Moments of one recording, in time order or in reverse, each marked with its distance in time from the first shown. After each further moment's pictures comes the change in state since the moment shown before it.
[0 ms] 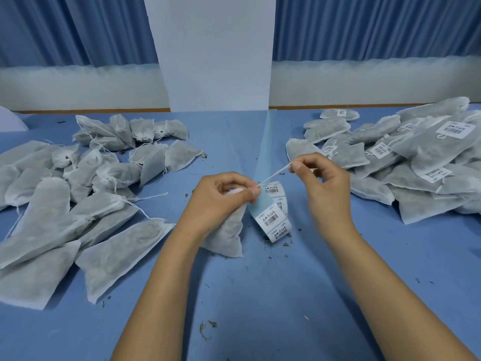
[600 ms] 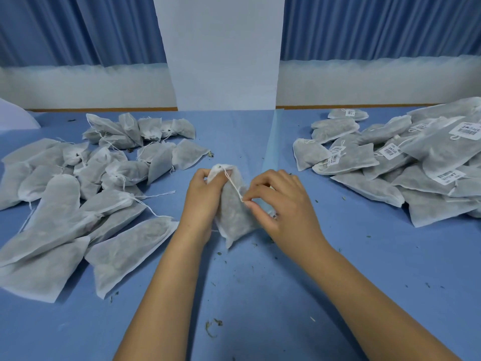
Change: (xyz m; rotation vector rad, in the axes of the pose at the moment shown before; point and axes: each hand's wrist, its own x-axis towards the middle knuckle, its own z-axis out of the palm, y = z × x) left_hand 0.010 -0.013 -0.007 -0.118 0.459 -0.329; right_hand -0.030 0.000 0.035 -0.508 -0.281 -0.642
